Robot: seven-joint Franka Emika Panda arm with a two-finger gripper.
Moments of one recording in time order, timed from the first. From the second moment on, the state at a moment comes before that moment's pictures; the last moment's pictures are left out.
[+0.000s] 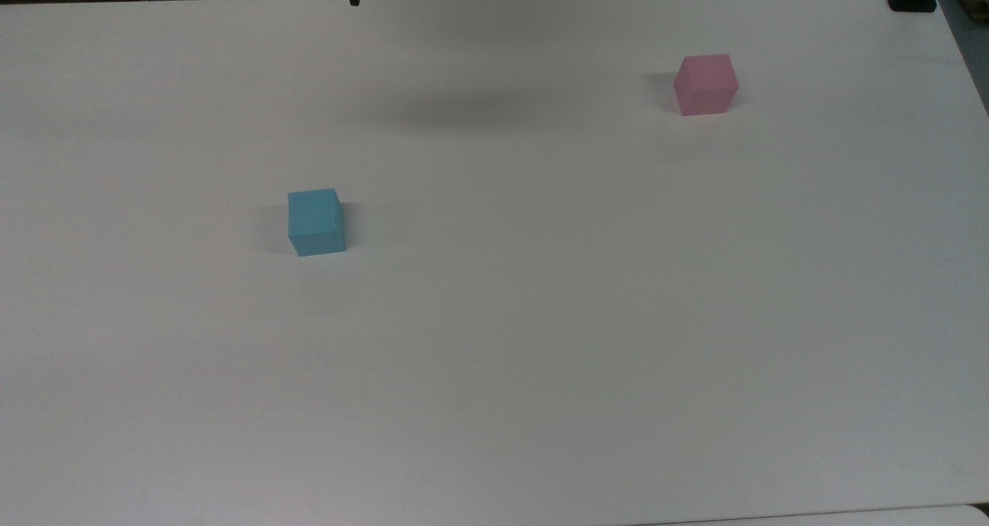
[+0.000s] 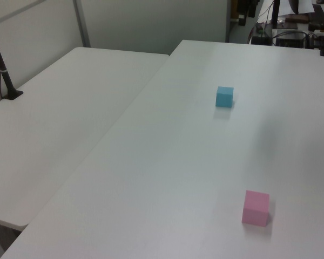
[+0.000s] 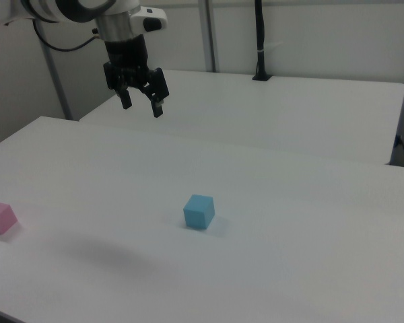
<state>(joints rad) -0.09 0.07 -0.02 -1.45 0.00 1.57 -0.01</state>
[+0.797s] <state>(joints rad) -0.08 0.07 -0.02 -1.46 -0.01 1.54 -0.06</state>
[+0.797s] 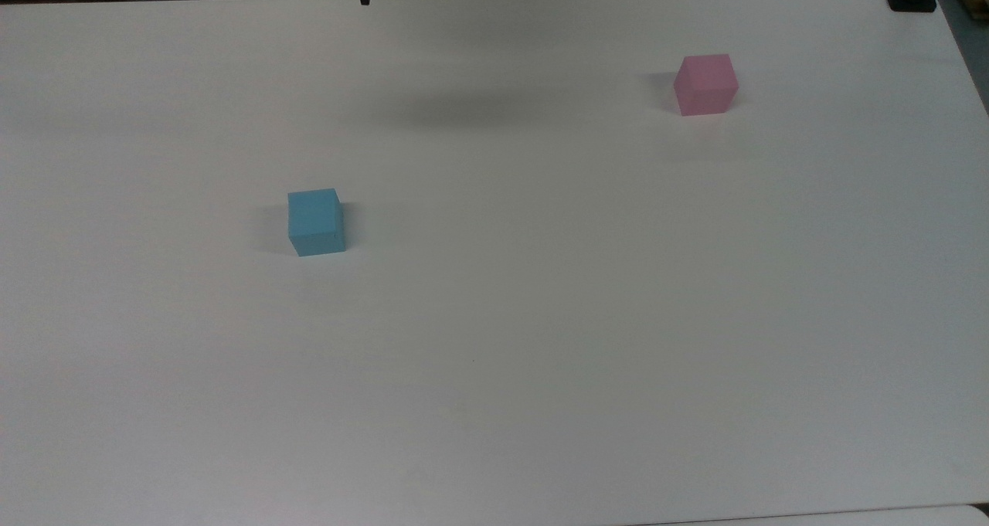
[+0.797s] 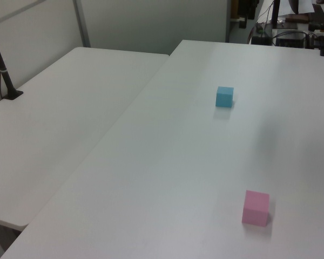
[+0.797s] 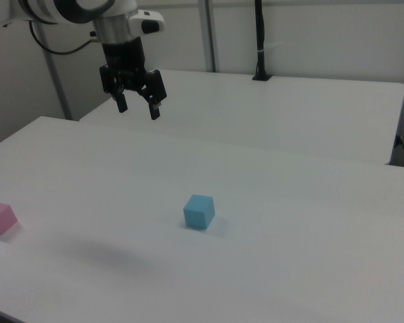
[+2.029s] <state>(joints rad) -0.08 0.06 -0.03 -1.46 -0.01 1.50 -0.21</state>
